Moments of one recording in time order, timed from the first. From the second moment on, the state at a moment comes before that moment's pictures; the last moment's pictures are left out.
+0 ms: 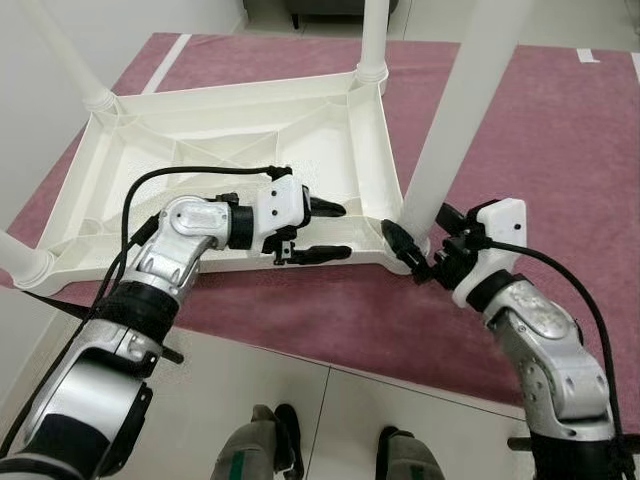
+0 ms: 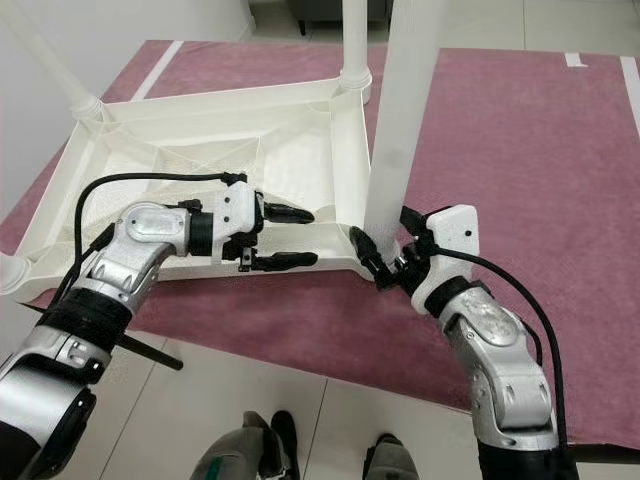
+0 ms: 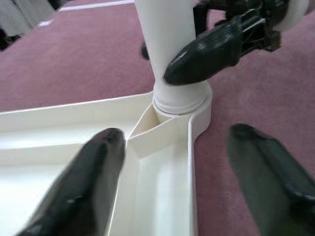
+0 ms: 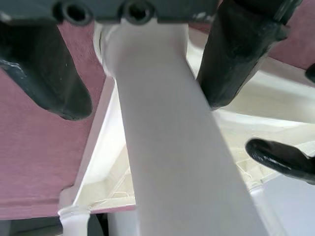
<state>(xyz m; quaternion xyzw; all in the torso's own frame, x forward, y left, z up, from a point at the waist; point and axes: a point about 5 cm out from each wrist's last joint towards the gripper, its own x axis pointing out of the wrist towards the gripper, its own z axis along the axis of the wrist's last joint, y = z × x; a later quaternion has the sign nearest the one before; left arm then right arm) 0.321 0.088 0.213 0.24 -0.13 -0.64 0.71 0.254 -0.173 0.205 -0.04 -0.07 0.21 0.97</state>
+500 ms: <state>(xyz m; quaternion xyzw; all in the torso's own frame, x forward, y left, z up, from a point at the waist) 0.317 0.121 0.192 0.21 -0.08 -0.59 0.78 0.240 -0.163 0.176 -0.02 -0.05 0.16 0.99</state>
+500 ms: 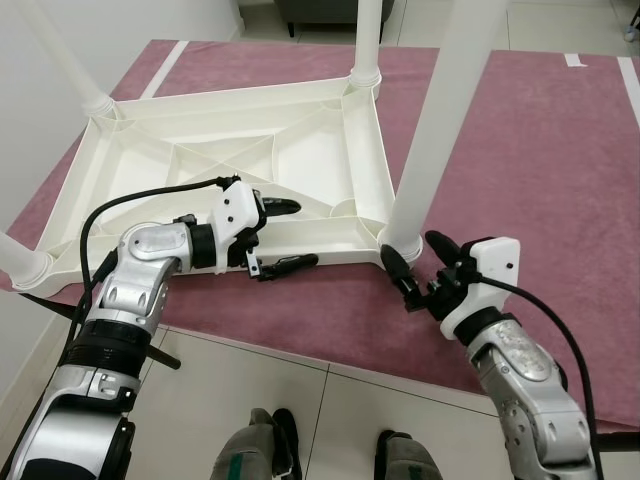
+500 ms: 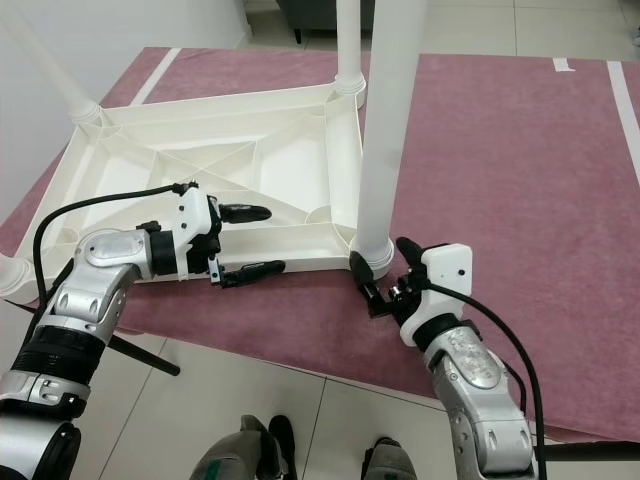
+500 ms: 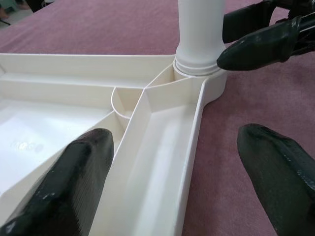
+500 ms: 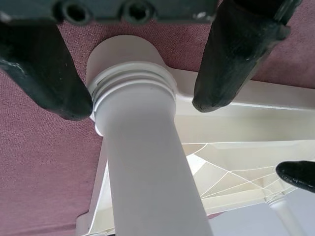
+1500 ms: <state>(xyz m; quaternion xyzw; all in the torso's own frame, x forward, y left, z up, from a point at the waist) 0.293 0.110 0.173 0.15 -0.06 -0.54 0.83 0.241 -0.137 0.171 -0.02 -0.09 0.09 0.99</state>
